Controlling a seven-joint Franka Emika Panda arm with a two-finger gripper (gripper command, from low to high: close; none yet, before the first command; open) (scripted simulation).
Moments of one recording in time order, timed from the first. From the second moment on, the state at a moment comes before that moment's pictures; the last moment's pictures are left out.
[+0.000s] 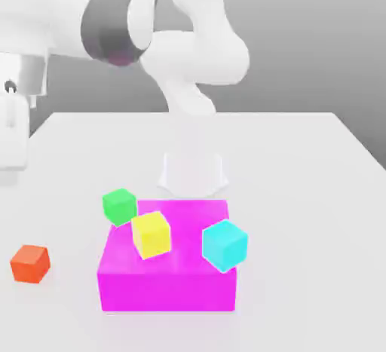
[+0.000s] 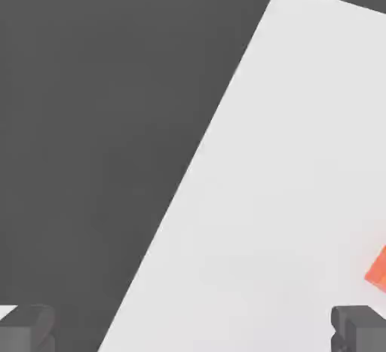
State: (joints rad) arm -0.45 -0.05 -0.13 -2.51 -0.01 2.65 1.54
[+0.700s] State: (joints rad) arm -0.60 0.33 -0.12 -2.54 0.15 2.88 1.66
